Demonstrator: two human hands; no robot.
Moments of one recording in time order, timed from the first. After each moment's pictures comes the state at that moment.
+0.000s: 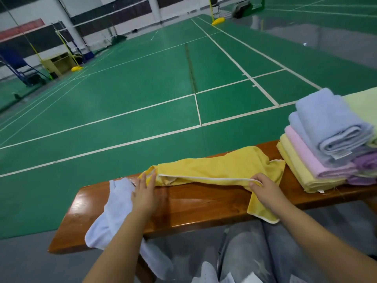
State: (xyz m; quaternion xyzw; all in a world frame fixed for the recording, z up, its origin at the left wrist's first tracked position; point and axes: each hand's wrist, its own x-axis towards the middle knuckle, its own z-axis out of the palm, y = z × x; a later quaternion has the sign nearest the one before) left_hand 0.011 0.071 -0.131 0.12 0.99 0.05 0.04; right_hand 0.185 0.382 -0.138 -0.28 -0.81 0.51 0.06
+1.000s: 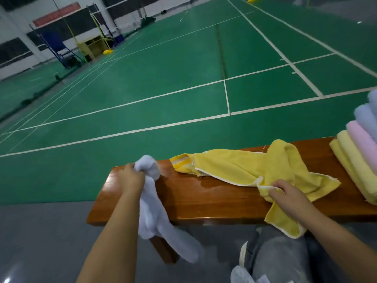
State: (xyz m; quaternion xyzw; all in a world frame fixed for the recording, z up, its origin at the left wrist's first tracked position) left_hand -0.042 -0.023 -0.085 -0.15 0.96 0.21 -0.08; right_hand 0.167 0.336 -0.132 -0.25 -0.83 0.49 -0.03
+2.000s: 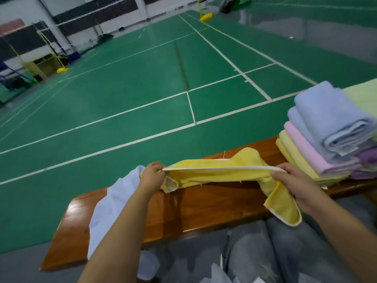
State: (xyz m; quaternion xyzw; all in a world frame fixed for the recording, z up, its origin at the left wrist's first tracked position) left_hand -0.041 0.127 -0.100 0.13 0.94 0.30 0.07; right_hand 0.208 0.410 -0.099 -0.35 -0.64 0.68 0.11
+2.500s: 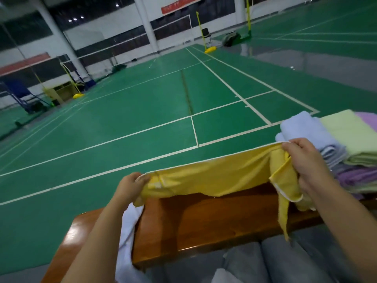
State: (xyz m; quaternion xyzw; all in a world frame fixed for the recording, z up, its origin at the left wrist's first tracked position) left_hand -0.005 0.106 -0.005 0.09 0.94 0.33 0.01; right_hand 0.208 0.449 -0.006 -0.34 -0.62 0.63 0.31
